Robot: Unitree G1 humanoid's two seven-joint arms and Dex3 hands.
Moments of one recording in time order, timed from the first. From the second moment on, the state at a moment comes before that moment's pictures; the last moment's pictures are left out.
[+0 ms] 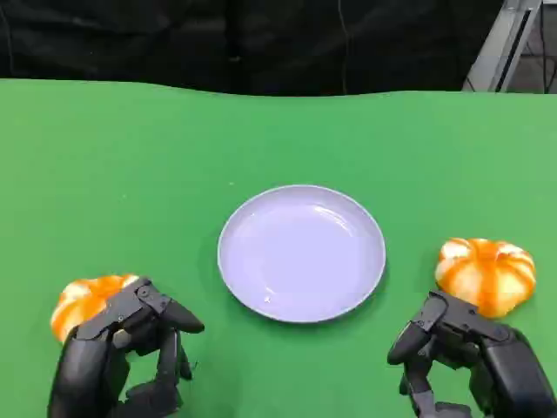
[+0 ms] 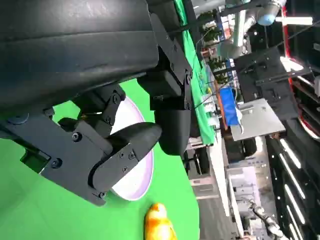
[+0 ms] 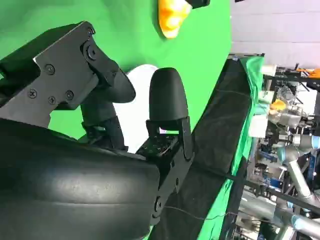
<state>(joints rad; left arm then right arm) 0.23 0.02 0.00 0.12 -0.11 -0.62 -0.19 0.40 -0.02 0.18 -0.38 -0.12 -0.14 0.06</state>
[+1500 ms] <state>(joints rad) 0.22 0.28 0.03 -0.16 0.75 -0.24 0.07 0.39 -0.01 0.19 -0.36 -0.14 -0.15 0.05</state>
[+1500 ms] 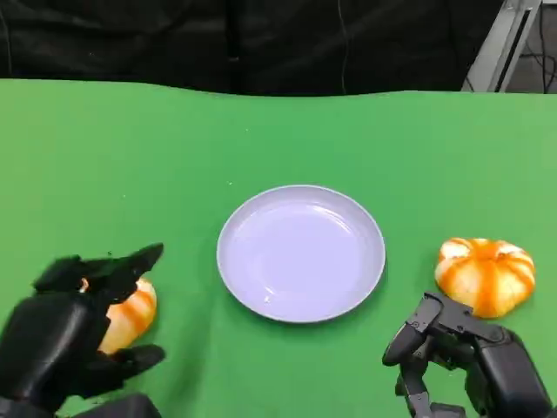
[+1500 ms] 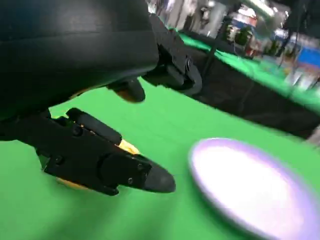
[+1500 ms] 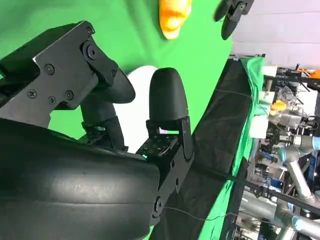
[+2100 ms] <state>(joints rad) -0.02 0.32 -0.21 0.08 1.06 0.21 -0.07 0.38 -0.01 0.20 -0.36 -0.14 -0.15 0.04</state>
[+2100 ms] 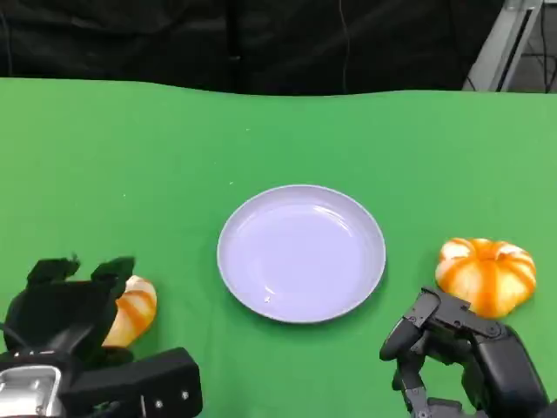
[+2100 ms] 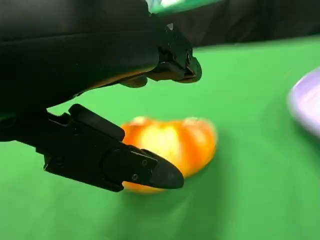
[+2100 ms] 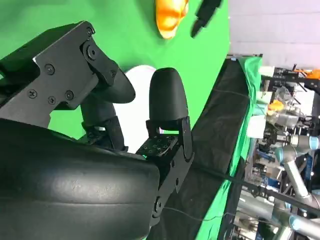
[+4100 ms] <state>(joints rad) -0.32 0.21 -0.38 0.37 0.86 -0.36 0.65 0.39 -0.01 0.21 -0.36 -0.14 -0.15 0.04</state>
